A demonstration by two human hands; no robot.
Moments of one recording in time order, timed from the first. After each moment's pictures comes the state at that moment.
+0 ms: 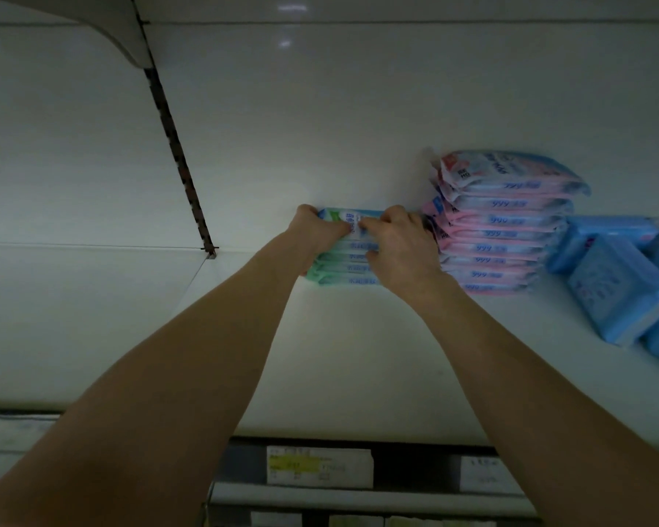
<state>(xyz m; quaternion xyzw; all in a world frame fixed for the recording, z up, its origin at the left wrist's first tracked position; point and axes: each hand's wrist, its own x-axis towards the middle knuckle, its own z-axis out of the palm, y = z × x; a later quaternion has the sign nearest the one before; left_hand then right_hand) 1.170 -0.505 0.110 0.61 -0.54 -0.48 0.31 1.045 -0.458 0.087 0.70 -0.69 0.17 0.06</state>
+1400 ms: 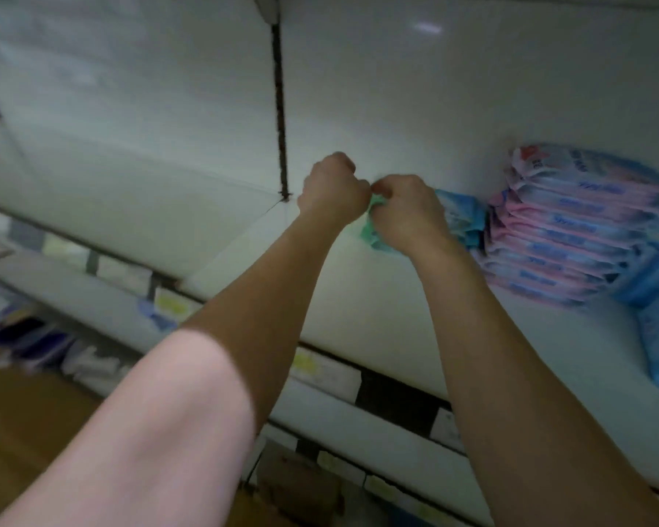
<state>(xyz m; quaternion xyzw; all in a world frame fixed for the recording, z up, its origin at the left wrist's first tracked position) 1.192 -0.434 0.126 0.72 -0.55 -0.17 0.39 1.092 -0.414 0.125 0.74 -0.59 0.29 -0.14</state>
